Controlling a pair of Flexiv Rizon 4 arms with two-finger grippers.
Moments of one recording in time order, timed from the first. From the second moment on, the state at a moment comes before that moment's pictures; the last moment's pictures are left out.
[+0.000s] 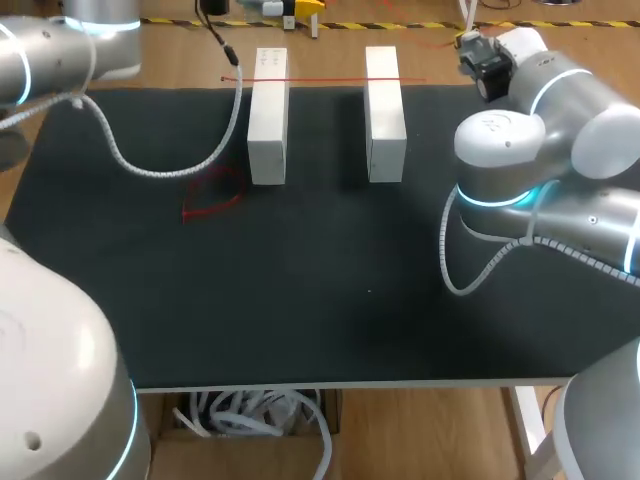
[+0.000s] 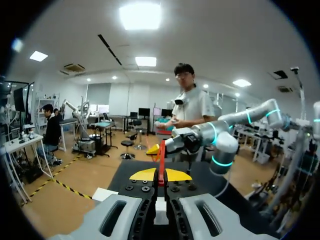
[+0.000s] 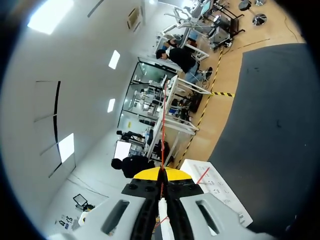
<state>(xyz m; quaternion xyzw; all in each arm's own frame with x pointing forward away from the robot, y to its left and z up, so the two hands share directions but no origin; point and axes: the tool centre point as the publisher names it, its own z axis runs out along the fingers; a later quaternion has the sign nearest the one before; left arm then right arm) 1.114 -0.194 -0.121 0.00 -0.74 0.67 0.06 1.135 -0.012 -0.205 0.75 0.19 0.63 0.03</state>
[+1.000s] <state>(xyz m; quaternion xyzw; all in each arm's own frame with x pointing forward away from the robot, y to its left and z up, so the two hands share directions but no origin) 1.100 -0.201 -0.114 0.03 -0.88 0.46 0.06 1.127 -0.016 -0.206 0.73 0.23 0.64 0.05</state>
